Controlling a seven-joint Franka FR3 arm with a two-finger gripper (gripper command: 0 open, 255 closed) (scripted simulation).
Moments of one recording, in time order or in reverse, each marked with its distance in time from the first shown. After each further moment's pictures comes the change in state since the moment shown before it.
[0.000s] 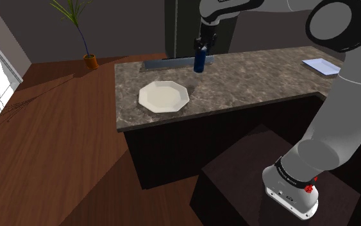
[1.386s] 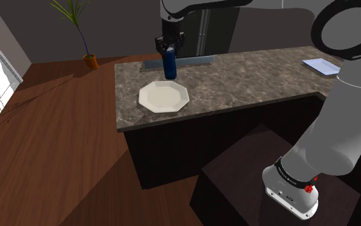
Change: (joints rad) arm 0.248 -0.001 0.137 0.127 -0.078 -0.150 0.394
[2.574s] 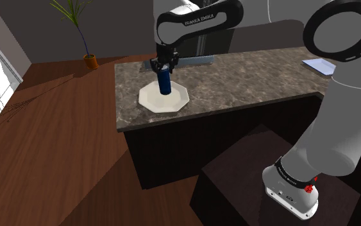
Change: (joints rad) arm 0.033 0.047 0.014 -0.138 -0.021 0.178 0.073
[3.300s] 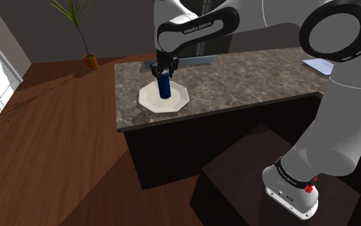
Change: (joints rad) arm 0.000 0.021 -0.002 -0.038 -0.006 0.064 0.007
